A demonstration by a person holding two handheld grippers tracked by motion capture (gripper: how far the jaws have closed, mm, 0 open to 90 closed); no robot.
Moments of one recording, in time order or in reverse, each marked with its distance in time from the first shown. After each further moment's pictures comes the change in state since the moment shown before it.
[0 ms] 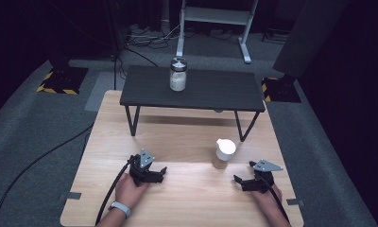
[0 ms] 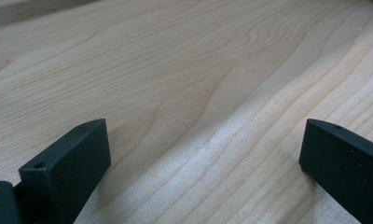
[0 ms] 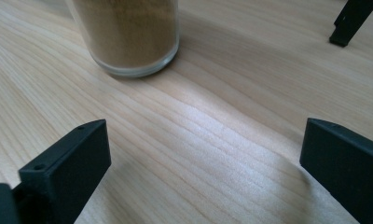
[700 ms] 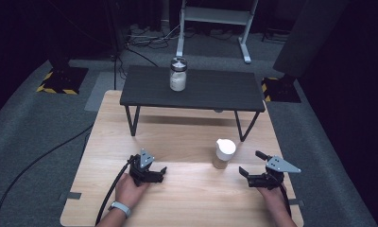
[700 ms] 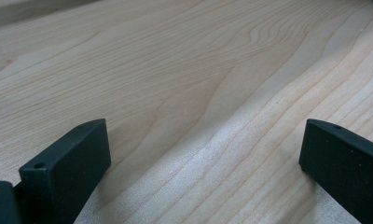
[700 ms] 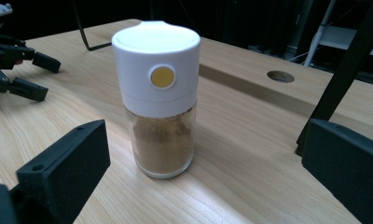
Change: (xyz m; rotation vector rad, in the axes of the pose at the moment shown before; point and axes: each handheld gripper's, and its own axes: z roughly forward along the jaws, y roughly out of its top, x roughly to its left) left arm 0.000 0.000 0.000 0.001 0.002 -0.002; right arm 0.008 0.005 -0.041 -0.274 0.008 -0.042
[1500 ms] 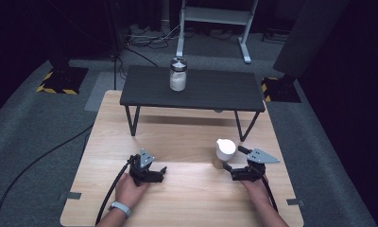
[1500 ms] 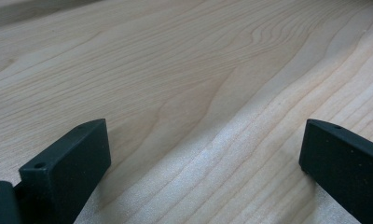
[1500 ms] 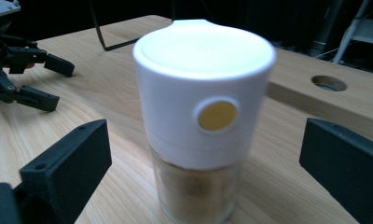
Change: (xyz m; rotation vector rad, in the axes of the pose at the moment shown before) left arm -0.001 0.000 0.000 0.002 0.006 -0.004; right arm 0.006 0.012 0.059 0.021 0.083 0.003
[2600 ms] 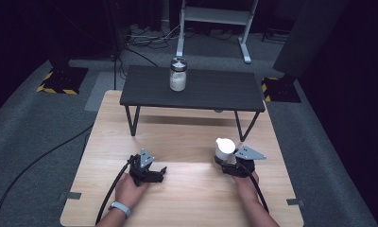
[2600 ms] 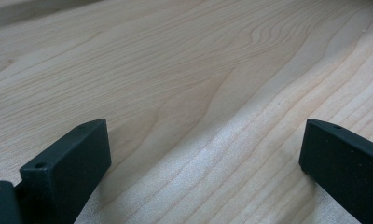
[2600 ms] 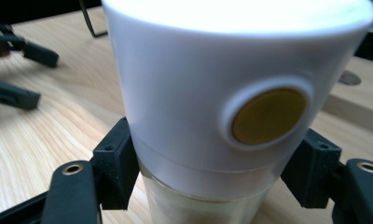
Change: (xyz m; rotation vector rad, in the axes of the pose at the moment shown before) left arm 0.000 0.000 0.000 -0.001 -0.001 0.002; right arm 0.019 0.015 0.026 0.055 -0.043 -0.007
